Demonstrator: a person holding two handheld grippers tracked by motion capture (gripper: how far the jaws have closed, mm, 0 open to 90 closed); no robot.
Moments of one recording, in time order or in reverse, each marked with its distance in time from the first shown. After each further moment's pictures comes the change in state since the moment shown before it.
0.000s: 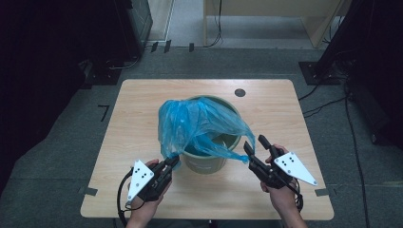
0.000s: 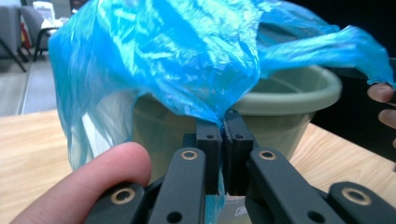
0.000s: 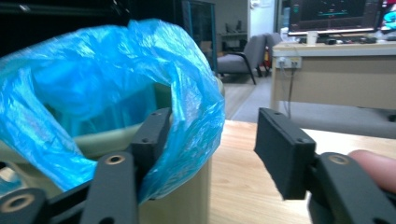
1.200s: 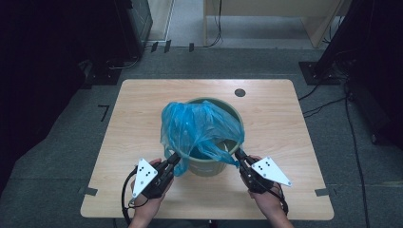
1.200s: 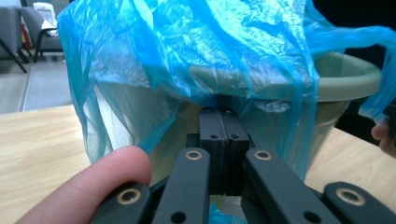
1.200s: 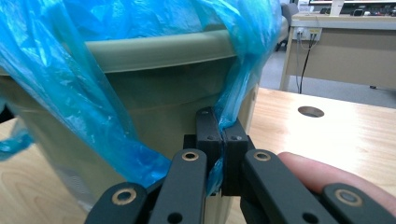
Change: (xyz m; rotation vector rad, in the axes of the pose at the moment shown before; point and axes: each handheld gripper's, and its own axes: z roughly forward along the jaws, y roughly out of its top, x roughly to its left) left arm 0.008 -0.015 0.015 -0.002 0.008 -0.007; right arm 0.028 -0.035 0.018 0.136 0.021 -0.061
